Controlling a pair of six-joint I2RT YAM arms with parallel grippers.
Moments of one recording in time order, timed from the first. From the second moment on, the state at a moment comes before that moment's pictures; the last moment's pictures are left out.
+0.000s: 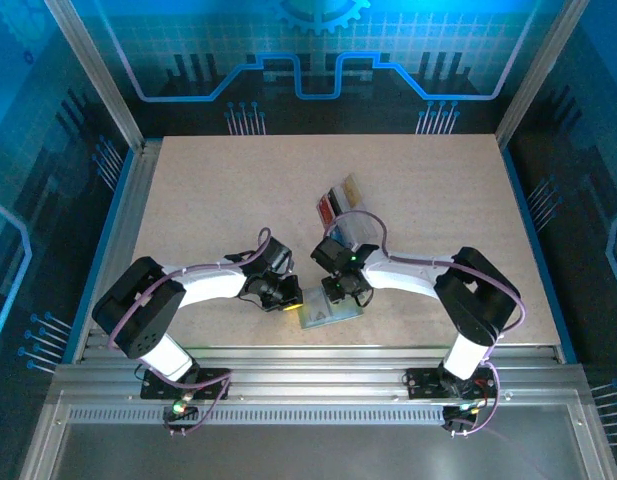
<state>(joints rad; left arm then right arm) -0.64 1.59 0.71 -0.28 0.41 -0.90 0.86 1.72 1.00 -0.61 0.11 0.47</state>
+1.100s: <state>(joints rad) -0.64 1.59 0.71 -0.28 0.41 -0.90 0.91 1.64 1.04 -0.67 0.12 0.48</state>
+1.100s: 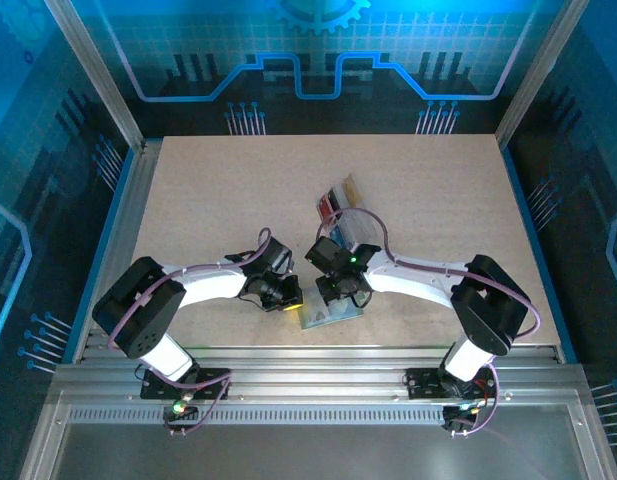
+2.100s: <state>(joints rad) -0.64 1.59 0.70 -0.25 0.41 -0.90 0.91 1.63 1.06 -0.65 -0.01 0.50</state>
